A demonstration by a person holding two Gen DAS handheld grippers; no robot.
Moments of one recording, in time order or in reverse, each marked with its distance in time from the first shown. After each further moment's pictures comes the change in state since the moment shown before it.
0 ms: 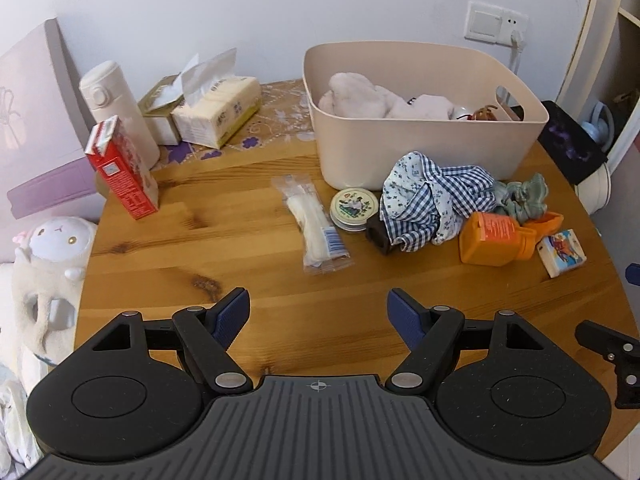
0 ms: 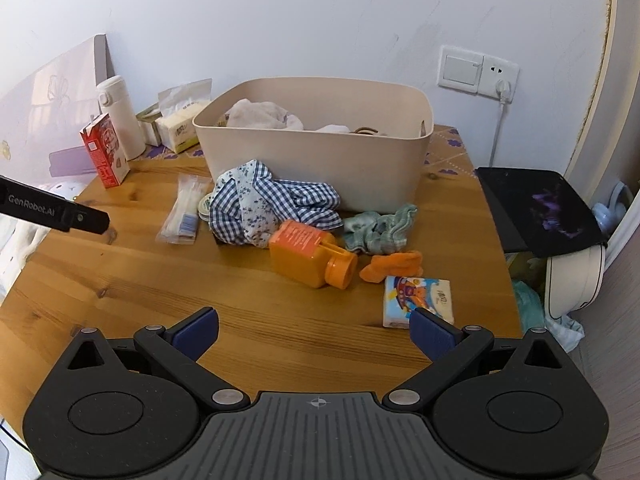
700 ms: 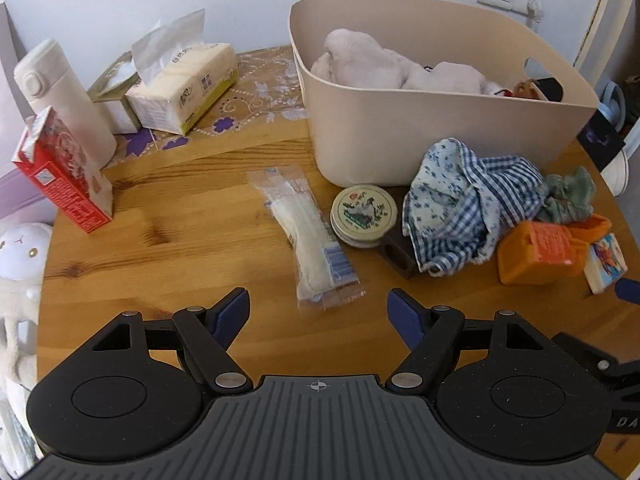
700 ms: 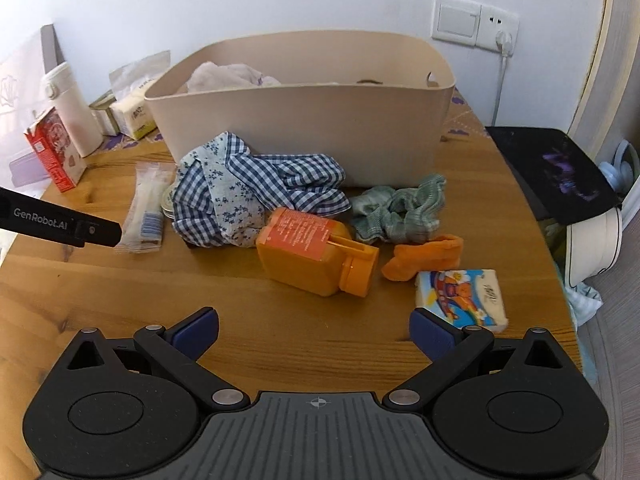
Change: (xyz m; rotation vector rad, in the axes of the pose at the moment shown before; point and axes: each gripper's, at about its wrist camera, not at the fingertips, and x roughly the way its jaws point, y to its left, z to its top) left arm 0.094 0.006 0.032 0.020 0.080 -0.033; right arm 0.086 0.019 0.014 0.095 0.094 -0.062
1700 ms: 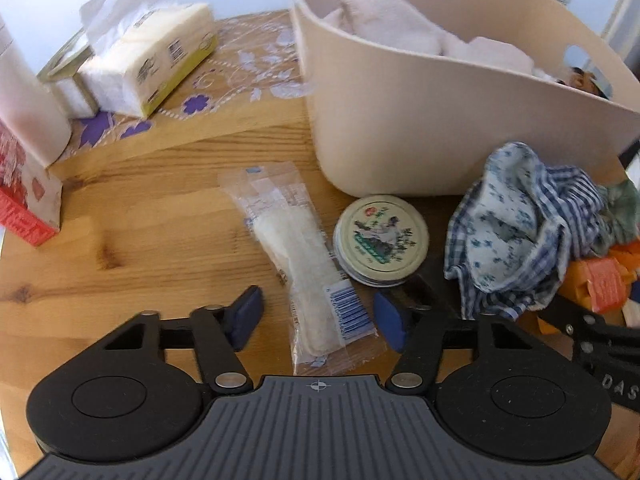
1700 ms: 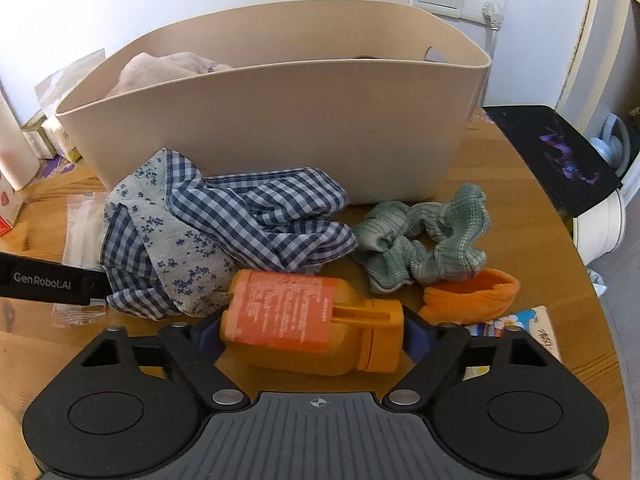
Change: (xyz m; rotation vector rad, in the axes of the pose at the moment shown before) left arm 0.067 0.016 0.025 0.014 0.075 -0.057; right arm 0.068 0.009 0.035 0.114 0.017 -0.078
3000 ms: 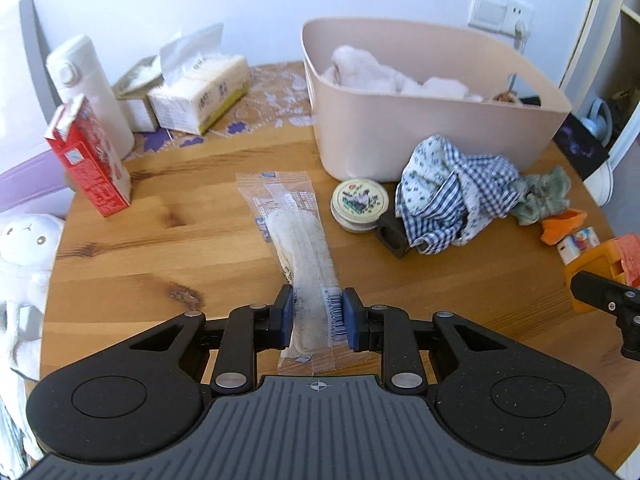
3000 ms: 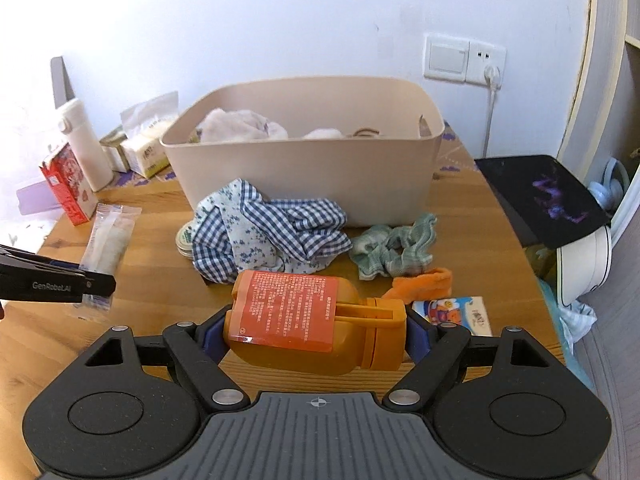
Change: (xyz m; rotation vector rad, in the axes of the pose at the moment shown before) left arm -0.105 -0.012 -0.069 -0.032 -0.152 0.029; right arm -0.109 -0.019 -0.039 -0.090 -0.156 0.090
